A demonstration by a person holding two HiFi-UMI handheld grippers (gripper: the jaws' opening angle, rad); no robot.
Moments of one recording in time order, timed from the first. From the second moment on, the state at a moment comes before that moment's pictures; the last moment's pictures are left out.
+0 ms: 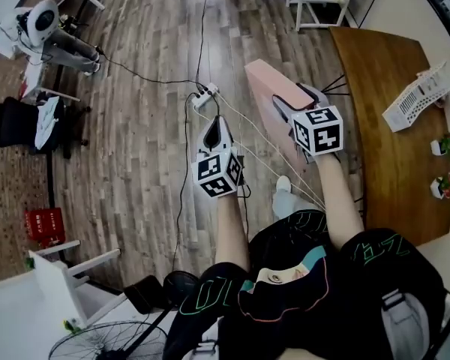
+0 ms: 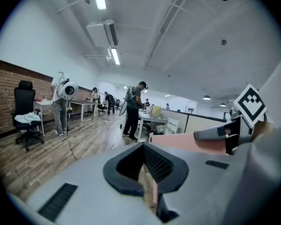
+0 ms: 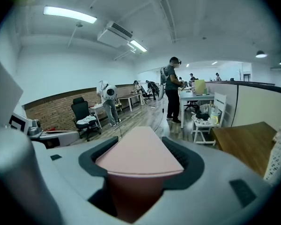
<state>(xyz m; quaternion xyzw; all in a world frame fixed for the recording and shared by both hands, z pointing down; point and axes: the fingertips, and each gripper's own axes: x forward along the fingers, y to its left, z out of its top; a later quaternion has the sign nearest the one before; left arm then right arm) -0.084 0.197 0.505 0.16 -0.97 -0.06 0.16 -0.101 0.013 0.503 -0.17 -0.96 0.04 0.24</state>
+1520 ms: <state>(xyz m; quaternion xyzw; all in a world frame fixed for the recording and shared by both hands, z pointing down) -0.306 0.111 0.463 0.28 -0.95 -0.02 0.12 -0.274 -0.057 0.458 -0.09 -0.98 0.08 0.17</state>
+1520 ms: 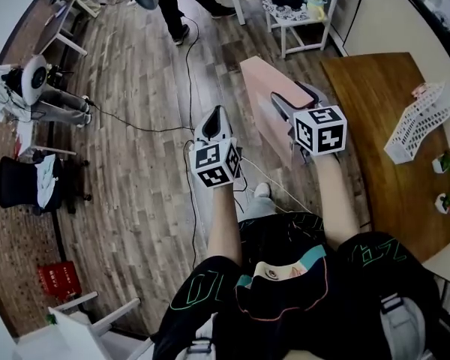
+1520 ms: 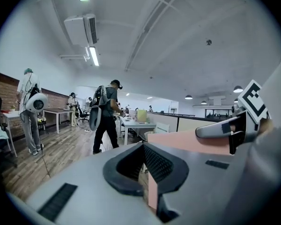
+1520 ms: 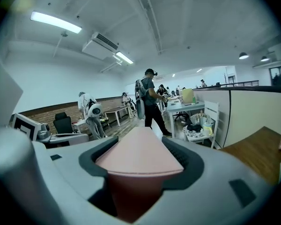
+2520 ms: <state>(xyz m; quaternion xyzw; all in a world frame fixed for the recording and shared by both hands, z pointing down) -0.336 -0.086 0.417 0.57 -0.82 -0.04 0.08 -0.215 -0.206 0.357 0.22 -0.97 0.07 0.06</state>
